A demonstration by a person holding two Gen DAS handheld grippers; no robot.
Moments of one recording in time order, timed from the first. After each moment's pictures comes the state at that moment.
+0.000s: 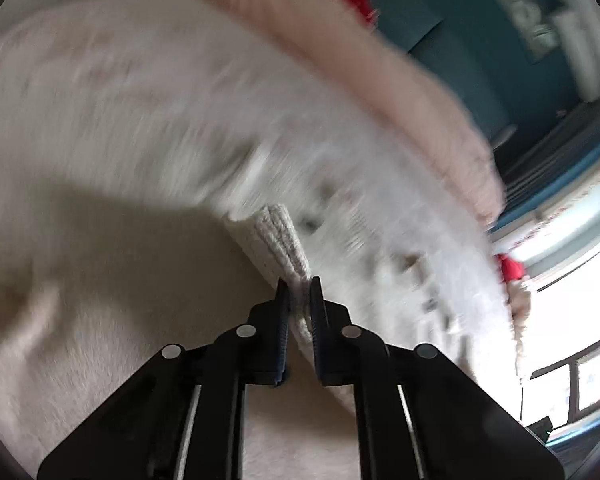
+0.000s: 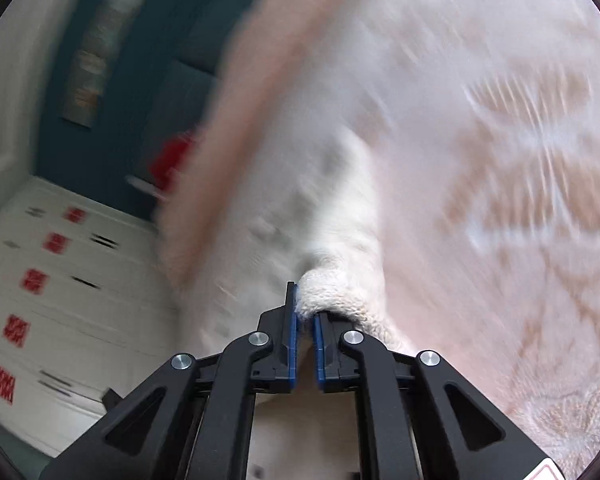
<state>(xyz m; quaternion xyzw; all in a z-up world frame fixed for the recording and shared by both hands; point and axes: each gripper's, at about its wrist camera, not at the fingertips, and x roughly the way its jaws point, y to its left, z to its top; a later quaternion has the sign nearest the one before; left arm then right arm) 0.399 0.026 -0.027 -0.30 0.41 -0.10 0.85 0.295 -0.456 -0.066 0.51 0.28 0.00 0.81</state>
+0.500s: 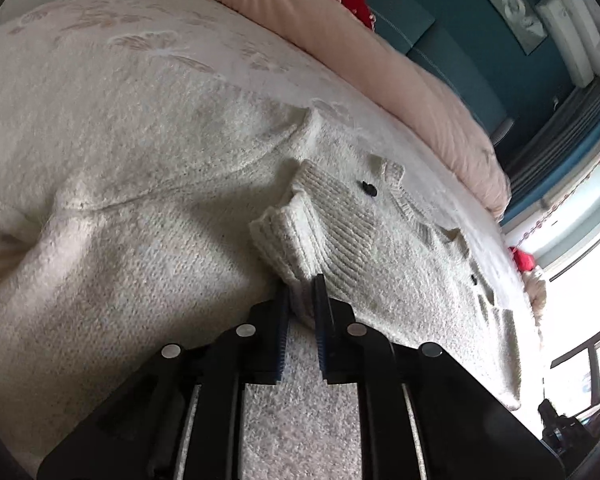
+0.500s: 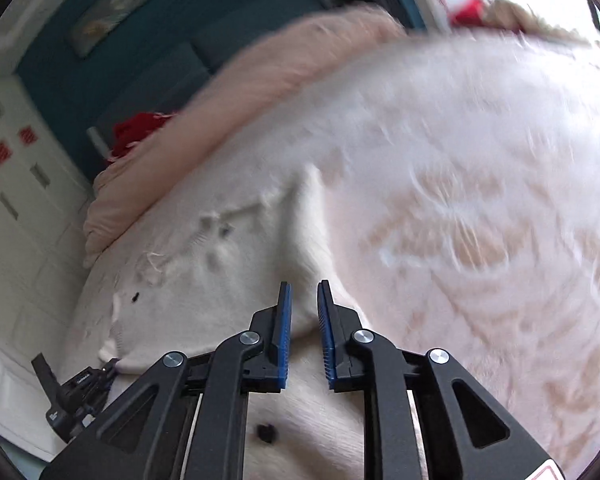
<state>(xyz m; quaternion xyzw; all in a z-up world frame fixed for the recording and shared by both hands) 0.370 0.042 -0.096 -0.28 0.40 -0.09 0.87 0.252 -0.407 -0.009 0.29 0.32 -0.12 0.89</state>
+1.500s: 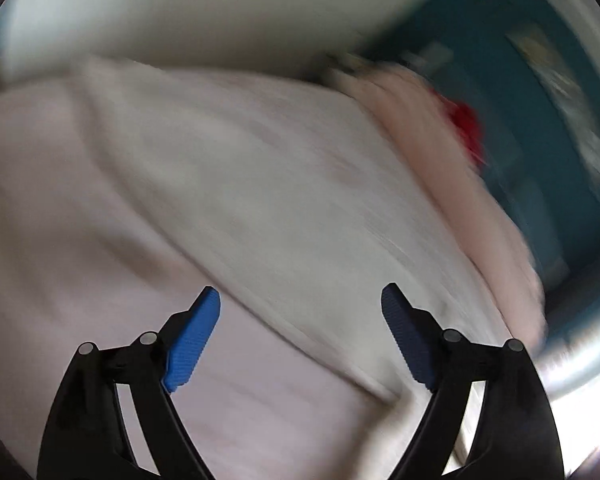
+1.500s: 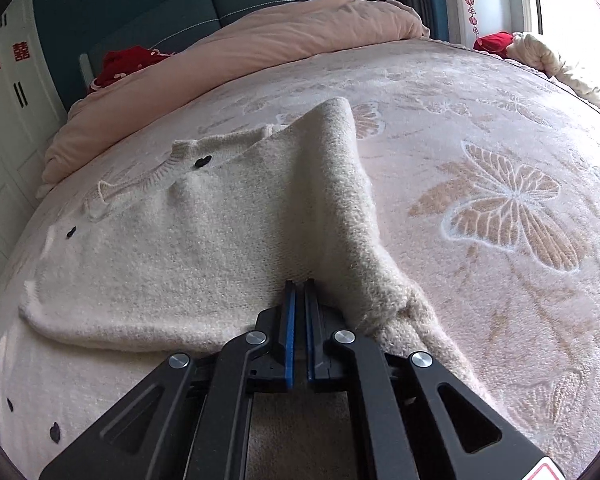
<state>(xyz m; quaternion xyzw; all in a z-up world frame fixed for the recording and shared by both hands) 0.293 0.329 -0.044 -0.40 0.32 0.16 0.85 0.292 -0.371 -0.090 0.18 0.39 -0.15 0.89</state>
